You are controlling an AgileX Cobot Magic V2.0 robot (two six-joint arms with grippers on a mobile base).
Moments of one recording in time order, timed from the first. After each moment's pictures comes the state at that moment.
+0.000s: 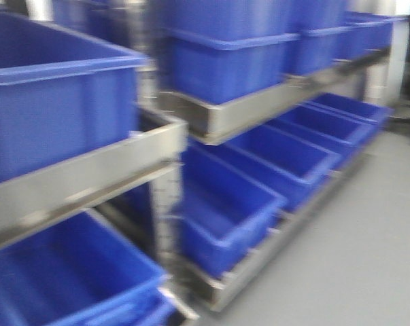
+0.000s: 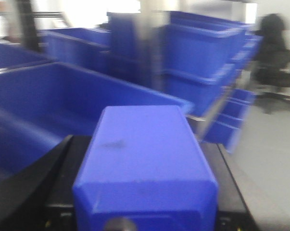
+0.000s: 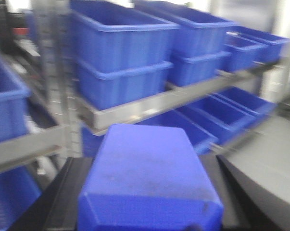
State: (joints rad) left arm -0.36 -0.01 -0.50 0.28 0.60 -0.24; right arm 0.35 -0.01 -0.60 -0.32 0.72 0.24
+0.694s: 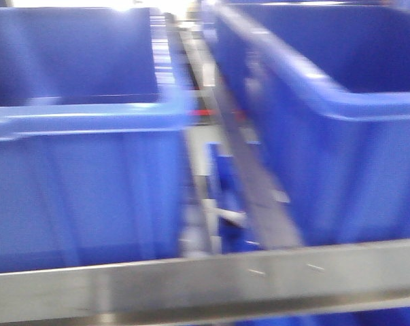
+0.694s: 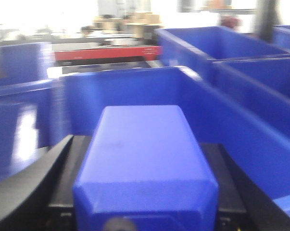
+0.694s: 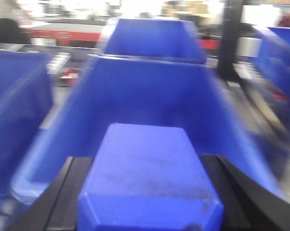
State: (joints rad) left arm -0.36 -0.01 -0.50 0.28 0.60 -0.24; right arm 0.35 -0.01 -0.60 -0.32 0.72 0.24
